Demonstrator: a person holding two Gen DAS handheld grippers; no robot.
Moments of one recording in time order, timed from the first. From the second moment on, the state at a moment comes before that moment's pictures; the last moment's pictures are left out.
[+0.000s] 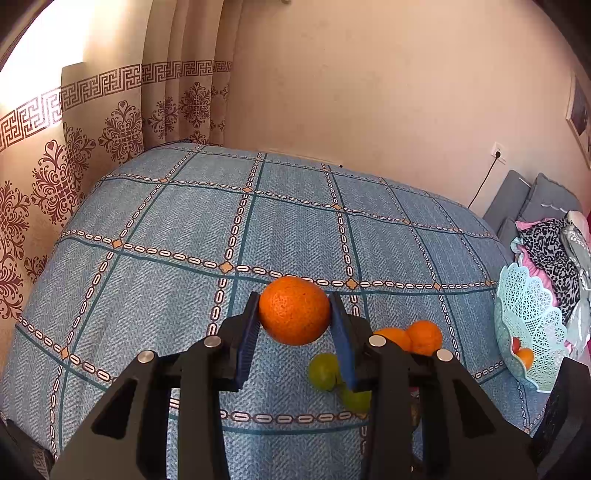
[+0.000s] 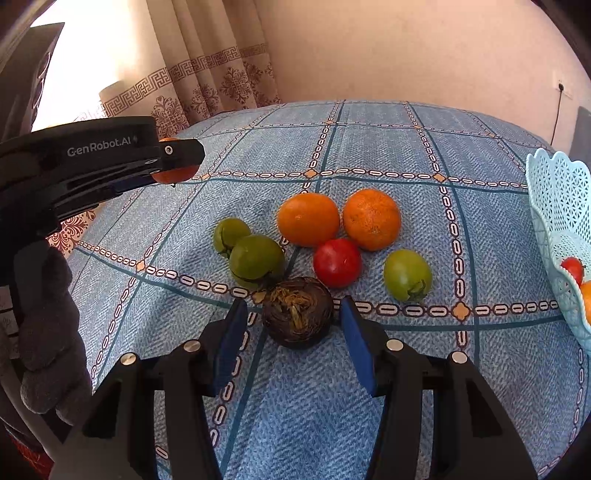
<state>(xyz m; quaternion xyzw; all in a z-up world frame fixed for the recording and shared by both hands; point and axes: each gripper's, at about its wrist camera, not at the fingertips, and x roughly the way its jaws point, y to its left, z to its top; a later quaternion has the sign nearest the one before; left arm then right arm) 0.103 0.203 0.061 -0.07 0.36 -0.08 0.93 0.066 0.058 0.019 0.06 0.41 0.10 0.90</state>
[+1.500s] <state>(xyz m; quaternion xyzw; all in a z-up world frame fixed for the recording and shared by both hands) 0.077 0.176 0.079 -0.05 0.32 -0.12 0.94 -0.008 -0.018 0.076 0.12 0.32 0.03 0.94</state>
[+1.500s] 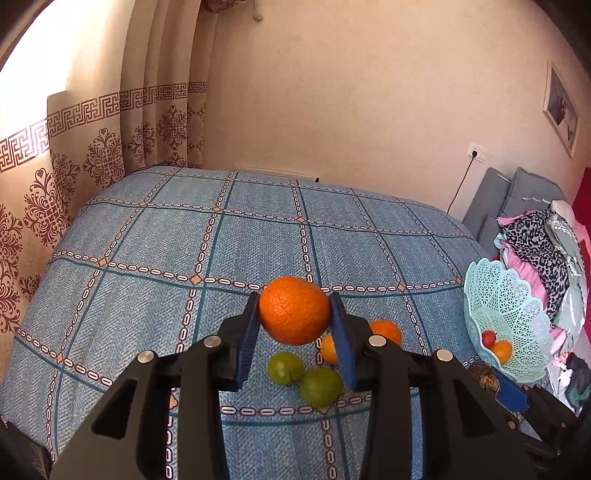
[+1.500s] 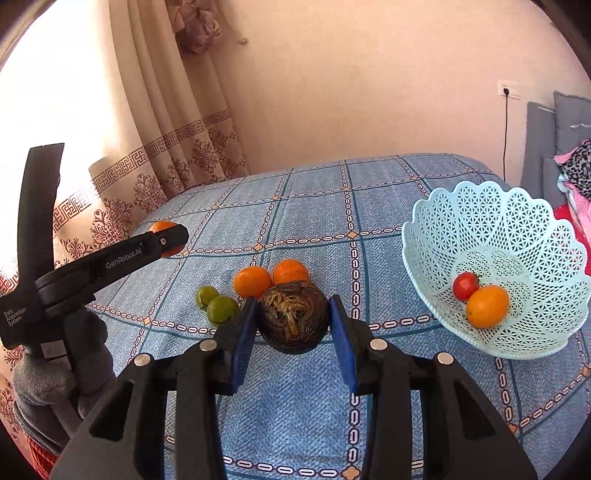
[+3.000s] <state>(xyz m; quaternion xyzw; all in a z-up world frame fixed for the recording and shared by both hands) 0.039 0.097 0.063 0.03 0.32 -0.20 0.92 -0.042 -0.161 0.064 0.18 0.29 -0.17 0.92</state>
